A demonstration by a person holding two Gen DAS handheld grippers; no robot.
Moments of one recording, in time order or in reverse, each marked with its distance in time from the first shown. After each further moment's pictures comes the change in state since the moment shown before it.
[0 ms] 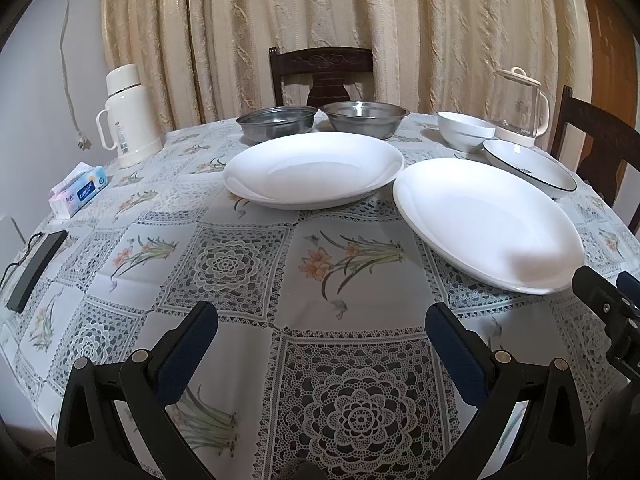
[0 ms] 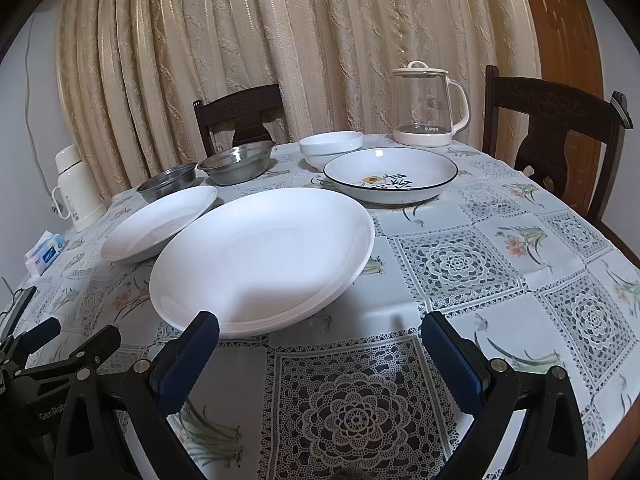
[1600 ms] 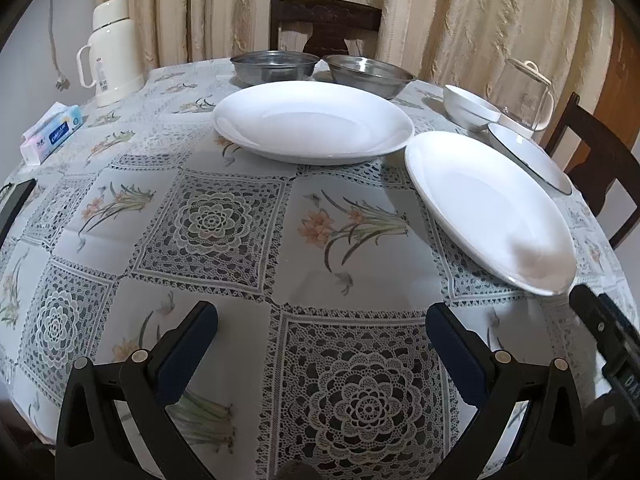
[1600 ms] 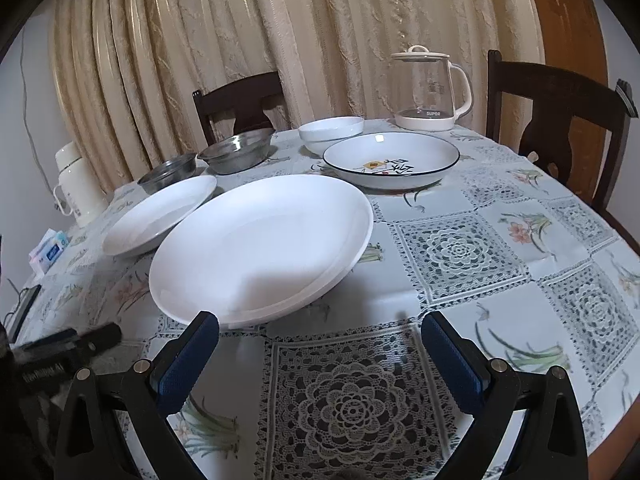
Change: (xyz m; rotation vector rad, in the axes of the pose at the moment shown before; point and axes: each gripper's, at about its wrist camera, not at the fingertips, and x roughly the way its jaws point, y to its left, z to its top) left arm 0.022 0.022 0.005 -0.115 0.199 -0.123; right arm 0.003 -0.005 0.002 0.014 0.058 0.013
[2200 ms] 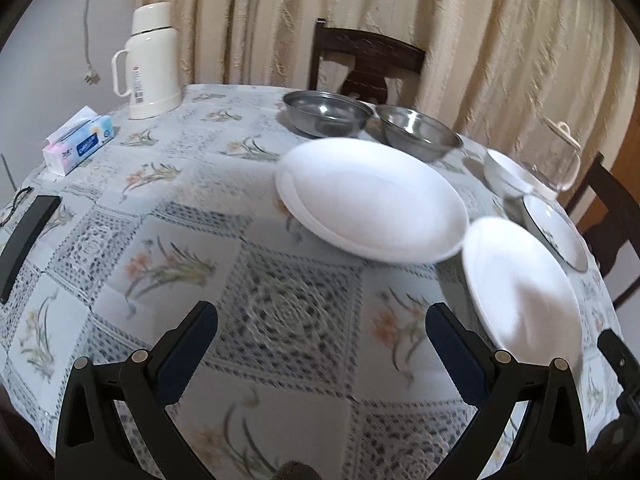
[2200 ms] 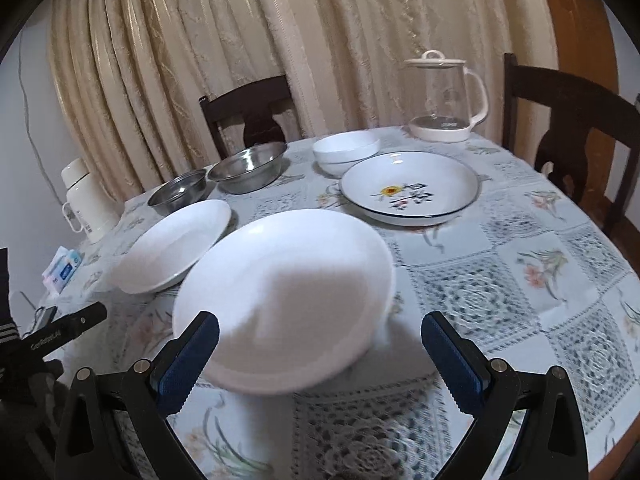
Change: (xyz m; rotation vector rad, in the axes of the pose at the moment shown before) left arm -0.011 0.055 0.058 -0.119 -0.084 0.041; right arm 0.006 0.008 0.052 0.023 0.040 0.070
